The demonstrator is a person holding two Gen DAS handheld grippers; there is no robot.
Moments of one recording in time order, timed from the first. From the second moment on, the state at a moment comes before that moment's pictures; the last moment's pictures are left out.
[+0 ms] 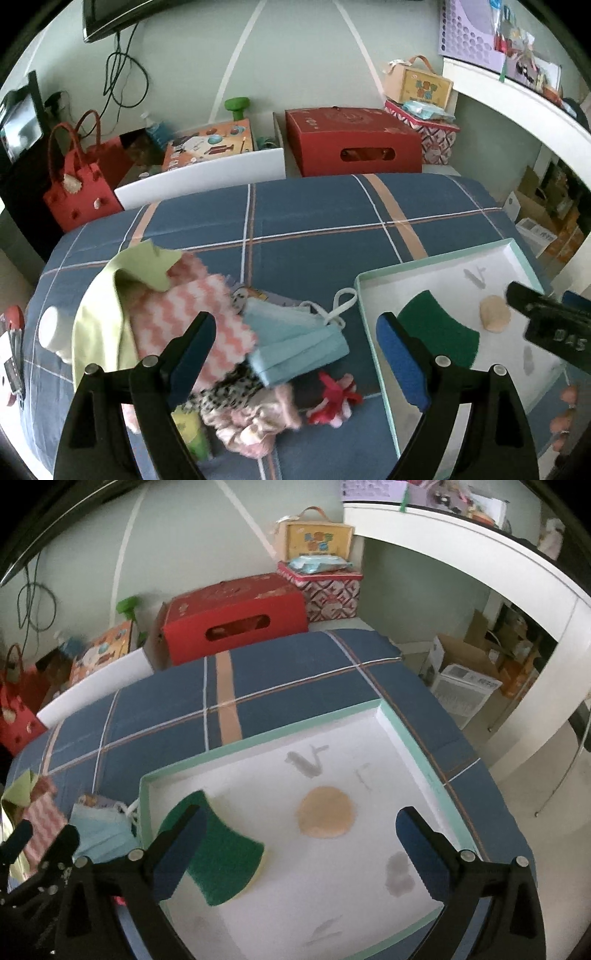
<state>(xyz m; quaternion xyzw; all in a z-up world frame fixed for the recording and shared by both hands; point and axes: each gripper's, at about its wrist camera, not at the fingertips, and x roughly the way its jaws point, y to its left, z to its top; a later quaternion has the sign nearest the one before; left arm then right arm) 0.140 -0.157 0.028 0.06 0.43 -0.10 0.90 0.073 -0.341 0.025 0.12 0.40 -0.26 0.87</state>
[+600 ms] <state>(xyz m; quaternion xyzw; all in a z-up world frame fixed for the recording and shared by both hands) 0.112 -0.031 0.048 -0.02 0.45 -0.04 0.89 0.095 -0.250 0.021 0.10 0.40 -0.12 0.90</state>
